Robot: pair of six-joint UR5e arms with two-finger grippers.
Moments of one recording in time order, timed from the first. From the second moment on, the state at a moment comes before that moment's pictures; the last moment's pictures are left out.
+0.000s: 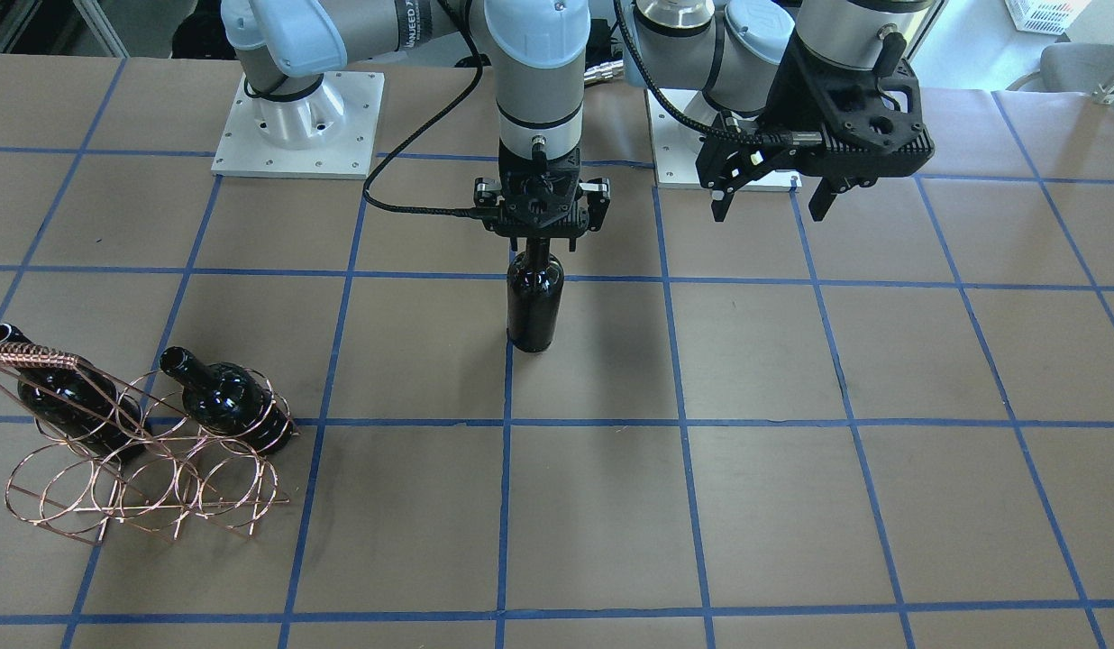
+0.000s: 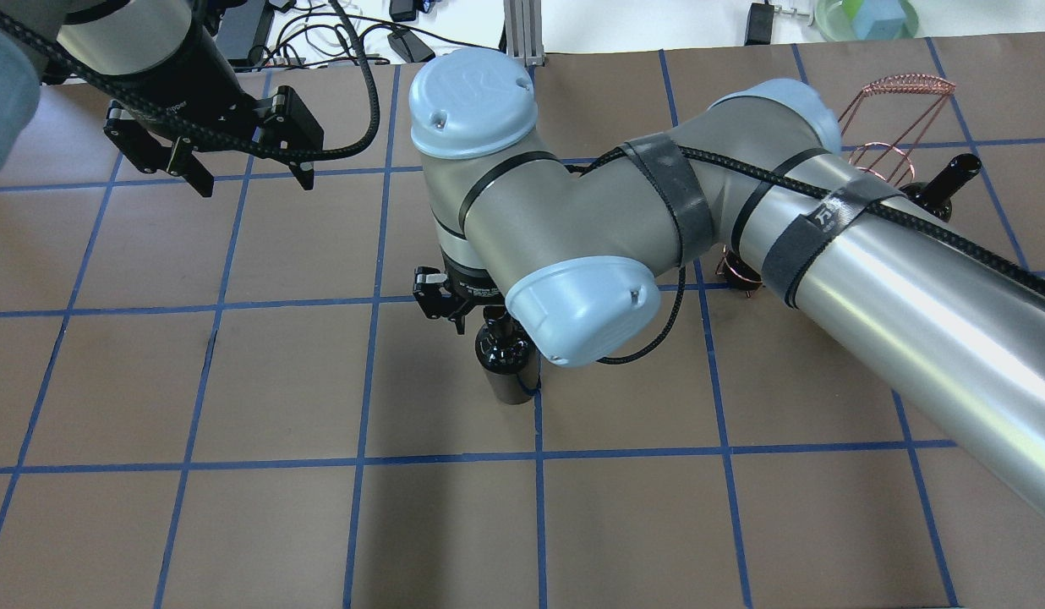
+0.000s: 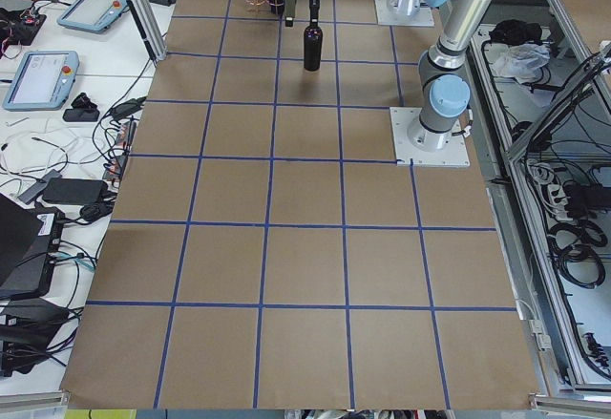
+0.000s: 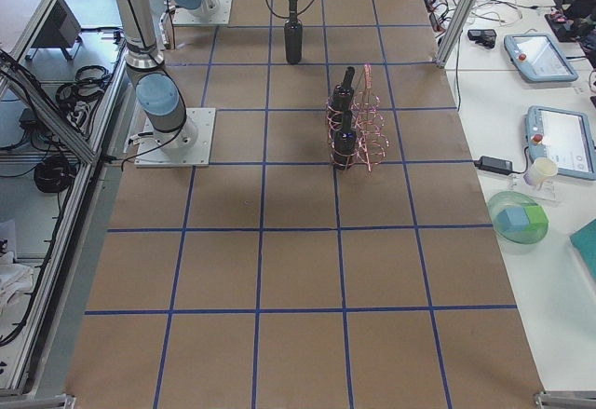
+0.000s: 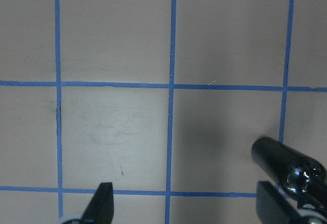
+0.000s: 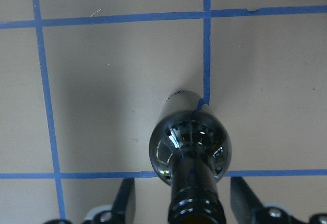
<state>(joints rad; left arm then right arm) -1.59 -1.55 -1.51 -1.60 1.58 -0.06 2.08 -1.37 1.63 -1.82 -1.50 0.54</state>
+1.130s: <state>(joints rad) -1.59 -1.55 -1.51 -1.60 1.58 -0.06 2.07 -1.37 1.62 -1.83 -1.50 0.53</state>
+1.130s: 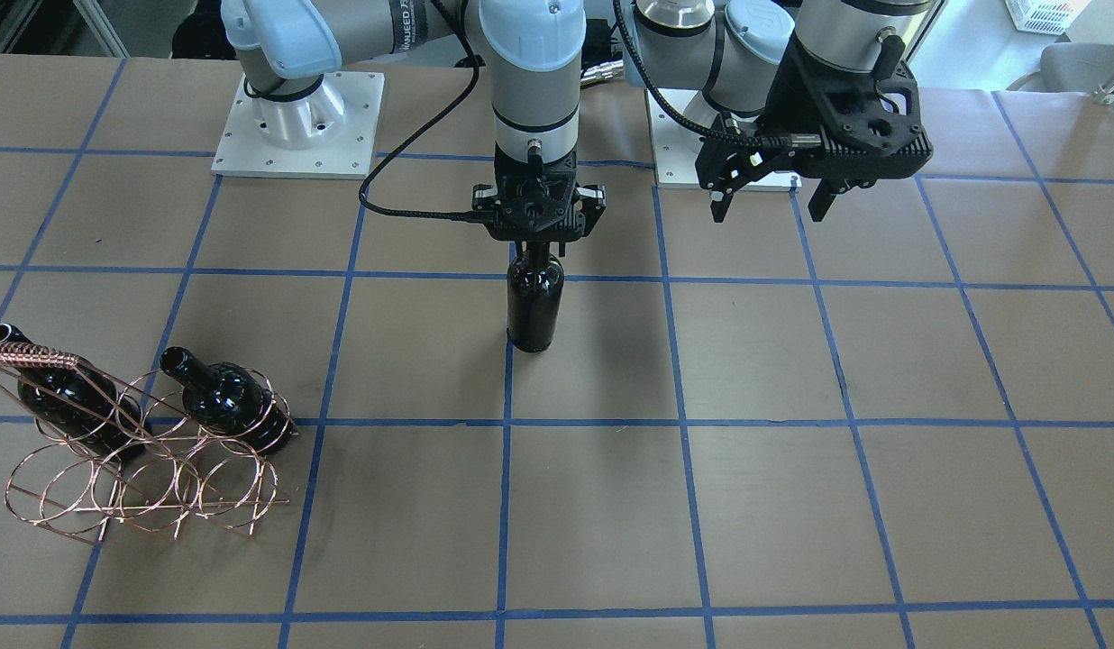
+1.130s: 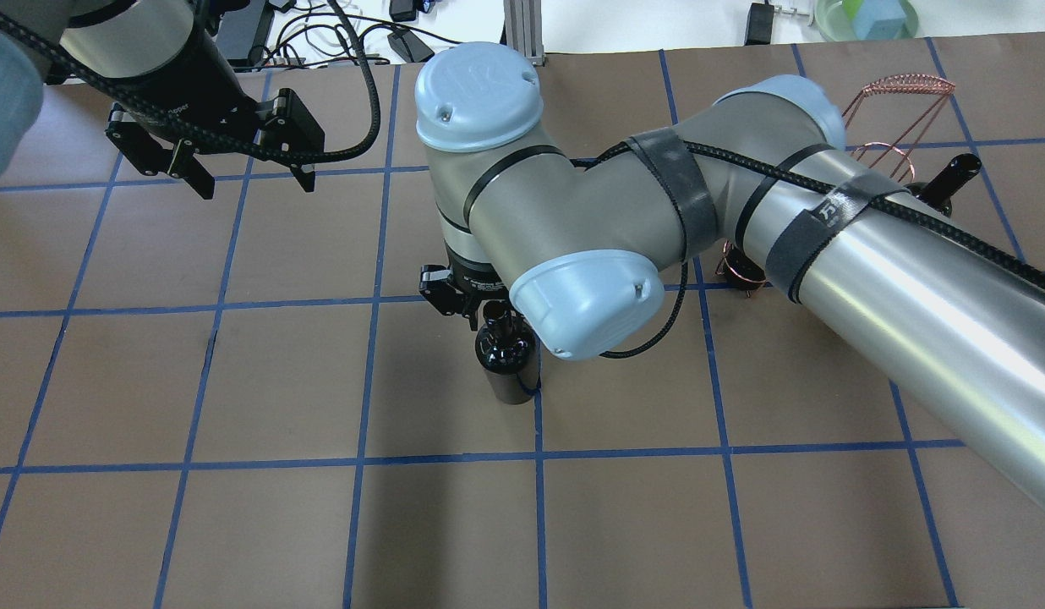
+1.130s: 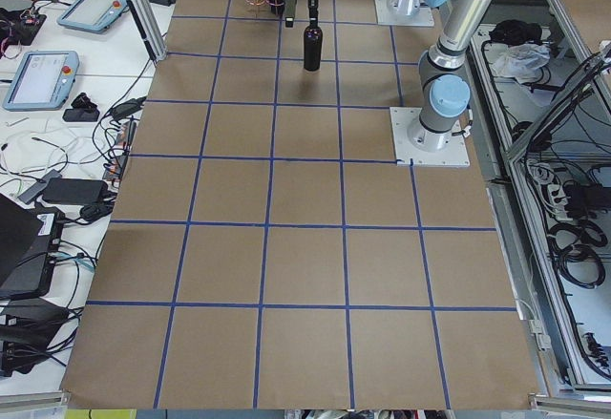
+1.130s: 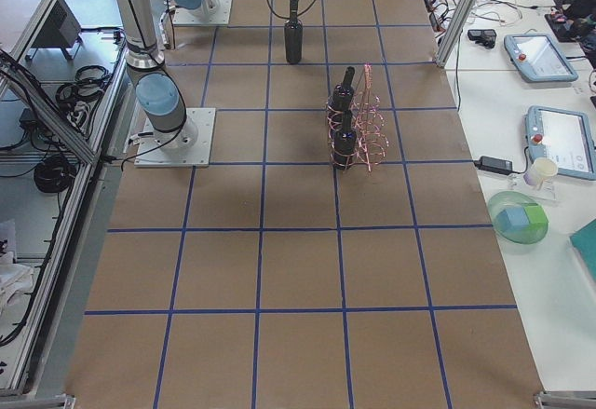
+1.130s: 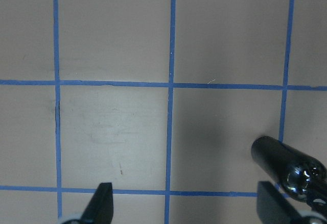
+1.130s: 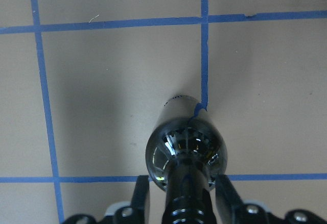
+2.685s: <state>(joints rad) -1.59 -1.55 -1.51 -1.60 1.59 -0.06 1.94 -1.39 1.56 -1.75 -1.52 0.29</state>
